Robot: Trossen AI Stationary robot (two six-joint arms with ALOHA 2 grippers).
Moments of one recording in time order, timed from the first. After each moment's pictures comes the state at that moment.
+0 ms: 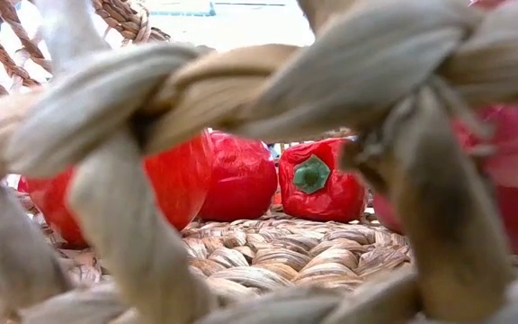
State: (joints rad) left arm 0.19 1.83 2.02 0.04 0.26 -0.29; right arm -0.28 0.97 1.19 0.15 -0.27 0.24
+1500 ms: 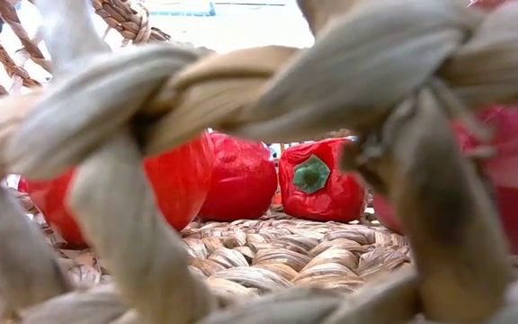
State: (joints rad) left arm 0.19 1.84 2.02 0.02 0.24 -0.25; right arm -0.30 0.97 1.19 -0.03 -0.29 0.19
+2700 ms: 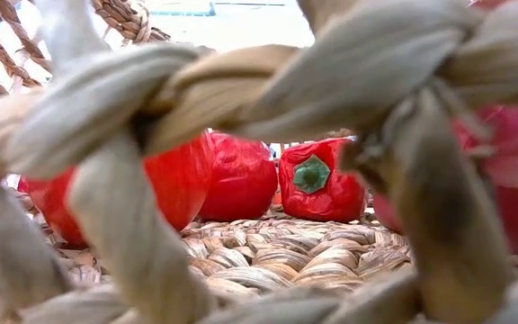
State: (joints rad) left arm 0.20 1.82 2.02 0.02 0.25 -0.16; right arm -0.35 0.89 1.18 -0.02 -0.29 0.13
